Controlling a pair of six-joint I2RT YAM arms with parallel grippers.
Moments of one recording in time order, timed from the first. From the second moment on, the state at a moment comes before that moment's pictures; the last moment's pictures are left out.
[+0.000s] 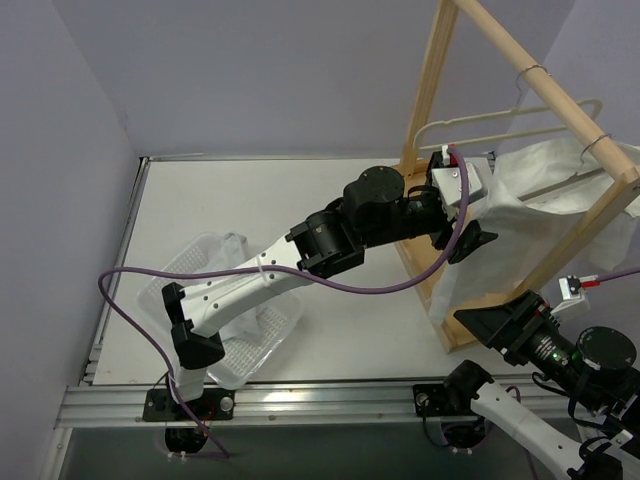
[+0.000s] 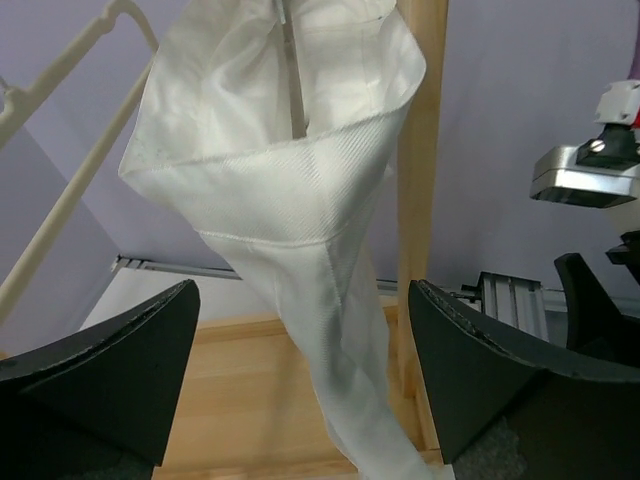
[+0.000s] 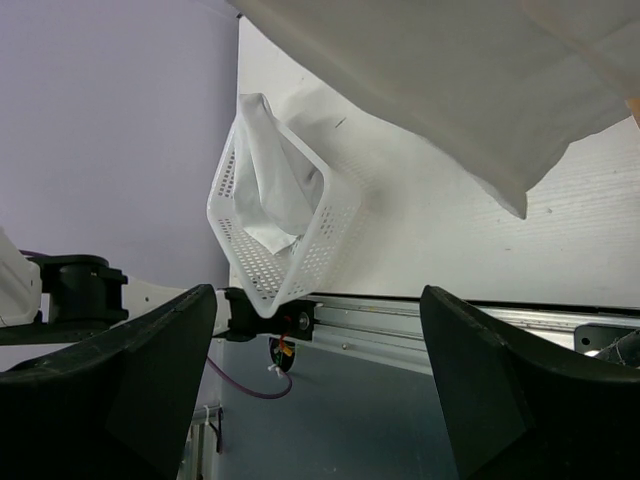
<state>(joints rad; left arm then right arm) -1.22 1.93 2.26 -0.24 0.13 0.08 0.67 0.38 1.30 -1.29 0.13 1.05</state>
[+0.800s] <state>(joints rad) -1.20 1.98 2.35 -0.25 0.07 0.19 0.67 0.37 1.28 -1.29 0.13 1.05</state>
